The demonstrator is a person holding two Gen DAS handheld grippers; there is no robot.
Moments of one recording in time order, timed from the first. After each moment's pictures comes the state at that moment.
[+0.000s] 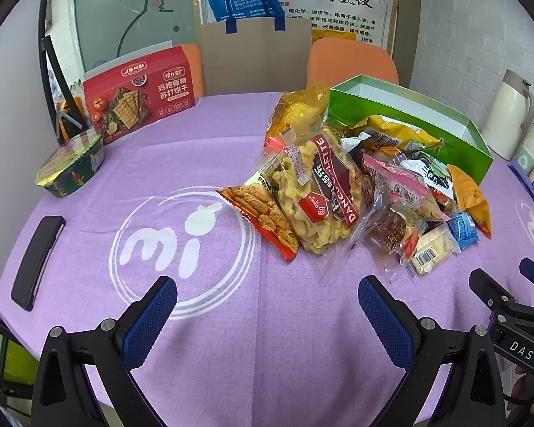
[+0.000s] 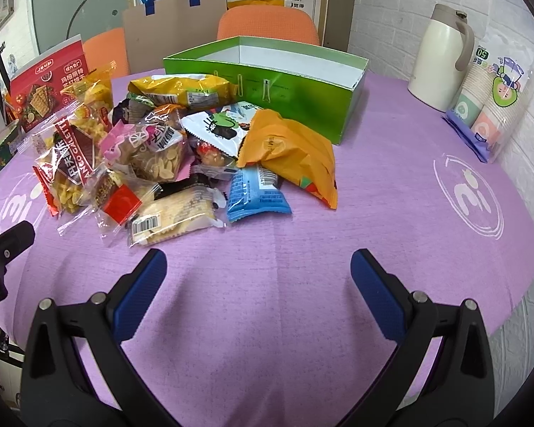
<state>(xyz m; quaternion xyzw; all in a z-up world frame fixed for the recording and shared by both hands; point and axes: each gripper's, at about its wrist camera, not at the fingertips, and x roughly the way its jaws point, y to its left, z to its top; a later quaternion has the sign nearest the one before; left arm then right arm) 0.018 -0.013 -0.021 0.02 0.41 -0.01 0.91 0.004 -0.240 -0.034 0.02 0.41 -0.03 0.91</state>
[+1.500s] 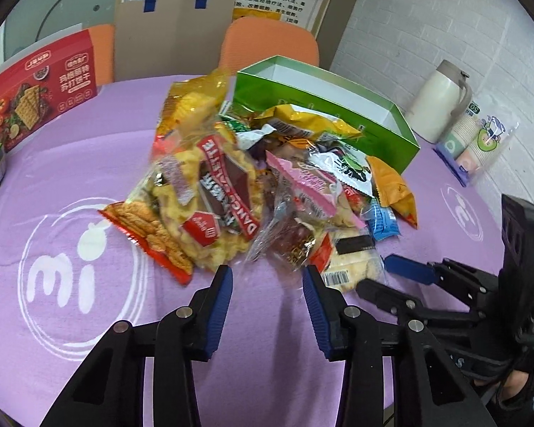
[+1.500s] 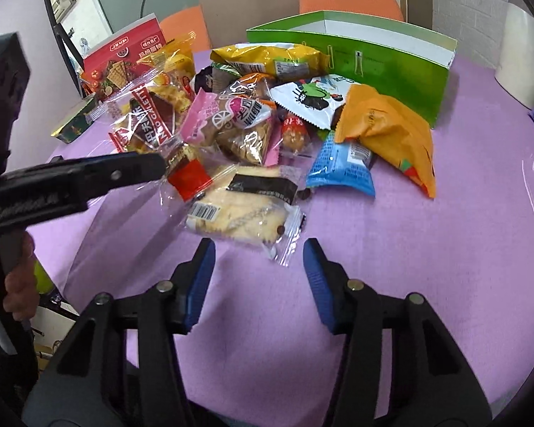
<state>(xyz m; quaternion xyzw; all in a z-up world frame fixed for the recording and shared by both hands) 0.053 -0.045 -0.020 -0.03 0.45 -0.20 0.87 0.002 -0.244 -0.047 0.06 0.45 0.16 0.88</state>
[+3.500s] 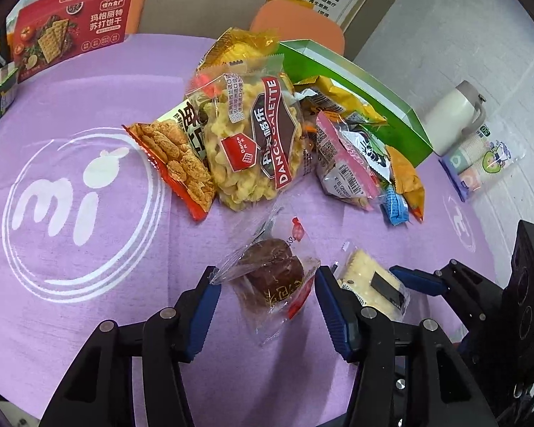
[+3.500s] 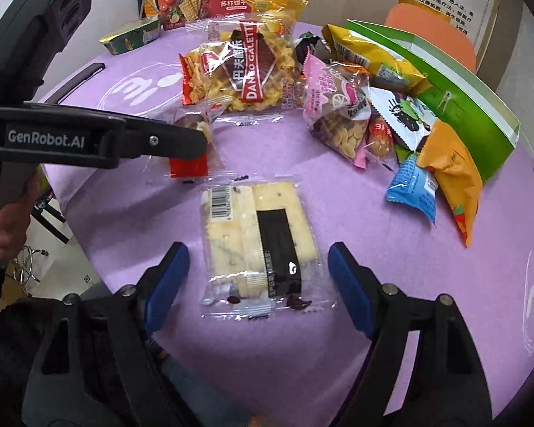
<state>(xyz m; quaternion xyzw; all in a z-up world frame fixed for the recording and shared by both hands) 0.038 -0.013 -0.049 -0.11 0.49 -0.18 0.84 -0.006 -0.182 -0.055 -0.11 0.45 0.25 0.85</state>
